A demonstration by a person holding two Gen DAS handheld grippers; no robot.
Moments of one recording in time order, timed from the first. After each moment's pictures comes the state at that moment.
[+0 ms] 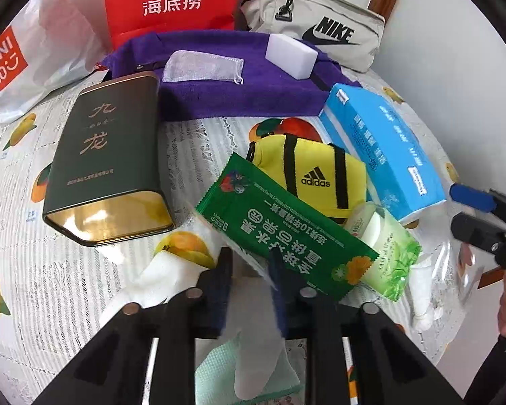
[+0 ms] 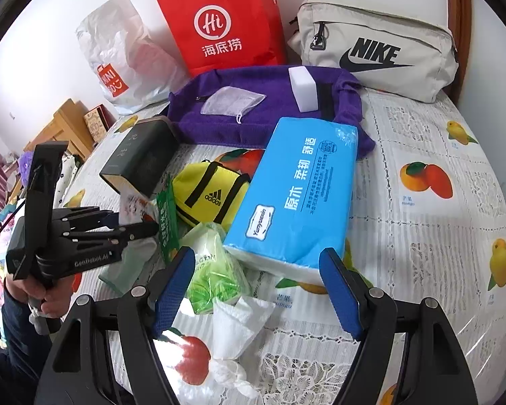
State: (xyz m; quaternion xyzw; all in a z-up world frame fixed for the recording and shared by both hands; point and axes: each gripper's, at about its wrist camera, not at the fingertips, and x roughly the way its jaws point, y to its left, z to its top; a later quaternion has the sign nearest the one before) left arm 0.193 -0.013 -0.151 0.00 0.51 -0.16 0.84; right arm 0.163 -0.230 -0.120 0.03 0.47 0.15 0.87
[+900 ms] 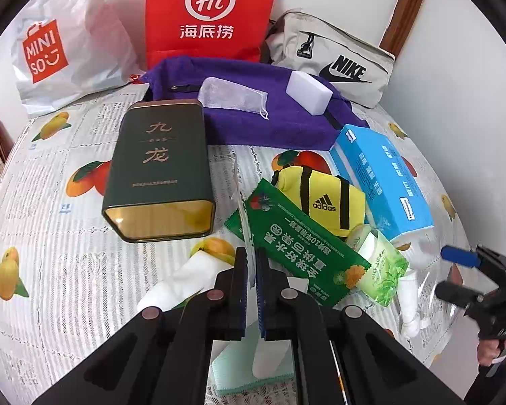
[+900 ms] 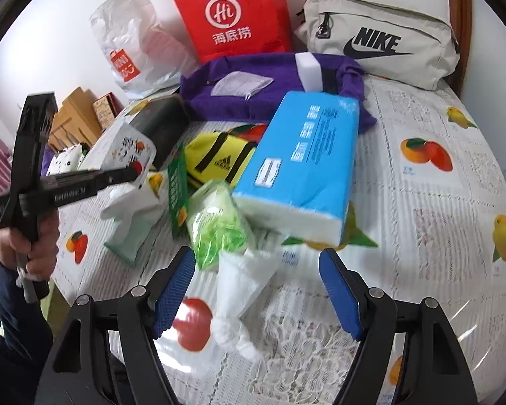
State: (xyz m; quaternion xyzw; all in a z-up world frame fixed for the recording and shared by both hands) left arm 0.179 0.016 -0.126 -0.04 0.48 -0.13 0.87; right arm 0.128 -0.234 -0.132 0.02 0.48 0.17 0.86
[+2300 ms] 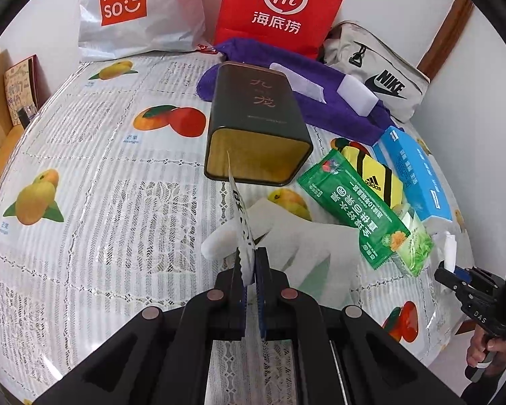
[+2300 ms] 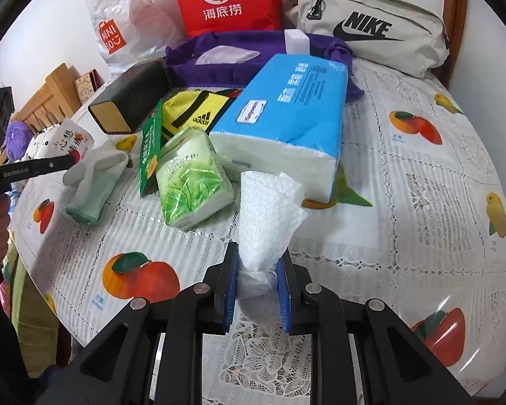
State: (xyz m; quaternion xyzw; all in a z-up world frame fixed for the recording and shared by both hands) left arm 0.141 0.083 -0.148 -0.11 0.49 -0.07 0.86; right arm 0.111 -0.230 -0.167 -0.02 0.49 0.12 0.87
